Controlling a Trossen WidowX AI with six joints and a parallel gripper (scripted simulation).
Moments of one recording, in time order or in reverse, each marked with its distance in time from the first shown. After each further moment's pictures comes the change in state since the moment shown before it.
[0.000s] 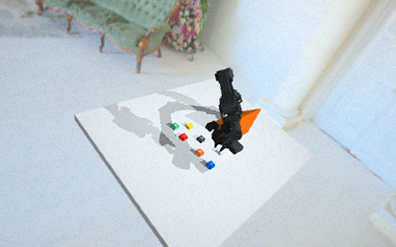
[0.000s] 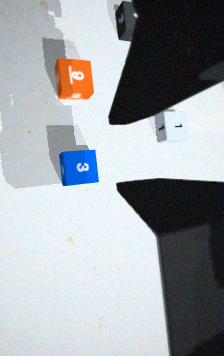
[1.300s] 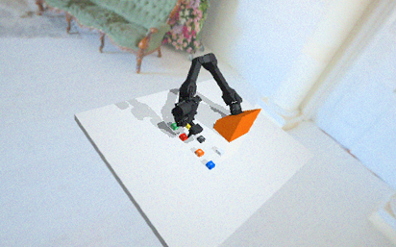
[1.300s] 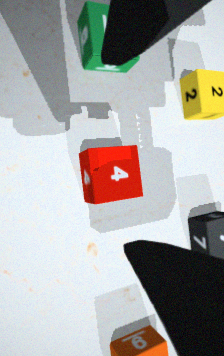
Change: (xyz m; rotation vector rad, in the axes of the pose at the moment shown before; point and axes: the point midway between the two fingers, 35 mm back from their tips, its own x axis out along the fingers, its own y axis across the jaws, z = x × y) arm 0.086 -0.227 -0.004 0.008 0.022 -0.019
